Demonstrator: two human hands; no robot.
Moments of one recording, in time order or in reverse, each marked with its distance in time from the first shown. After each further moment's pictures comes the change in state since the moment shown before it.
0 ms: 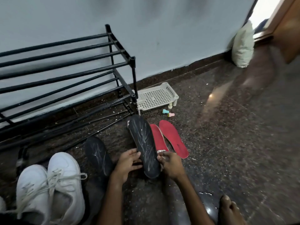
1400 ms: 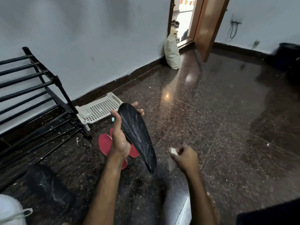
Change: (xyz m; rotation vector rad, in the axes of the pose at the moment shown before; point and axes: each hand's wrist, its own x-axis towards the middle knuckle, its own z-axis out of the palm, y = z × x) left_hand -0.101 0.100 0.207 -0.276 -0.519 0.617; right_hand -0.116 0.017 -0.202 -0.157 0.502 0.378
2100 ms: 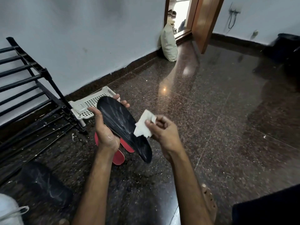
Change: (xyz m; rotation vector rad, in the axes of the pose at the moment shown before) left_hand 0.011 -0.001 -0.022 -0.125 0.084 0.061; right_hand -0.008 -0.077 0.007 1.061 -0.346 -0.211
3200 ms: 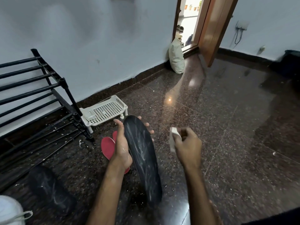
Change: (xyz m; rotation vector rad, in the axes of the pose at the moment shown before) left_hand -0.013 -0.008 0.007 -0.007 0.031 -0.350; right_hand -0.012 -0.022 -0.017 -0.877 0.480 -0.237
